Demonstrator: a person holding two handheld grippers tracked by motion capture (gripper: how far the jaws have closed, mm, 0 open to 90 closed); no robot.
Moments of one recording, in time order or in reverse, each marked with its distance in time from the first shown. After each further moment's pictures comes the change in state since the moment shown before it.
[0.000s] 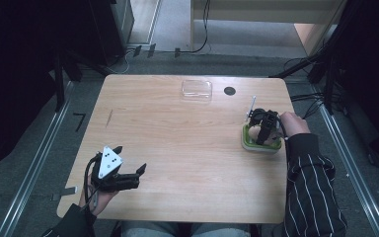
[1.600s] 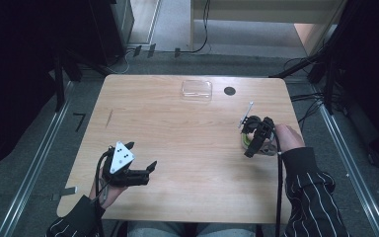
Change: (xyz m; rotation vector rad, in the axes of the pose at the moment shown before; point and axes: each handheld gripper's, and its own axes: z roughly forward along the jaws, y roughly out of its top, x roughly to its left) left arm -0.012 0.016 0.020 -0.022 -0.067 0.050; right arm 0.059 0.002 -0.029 -0.105 0.040 0.109
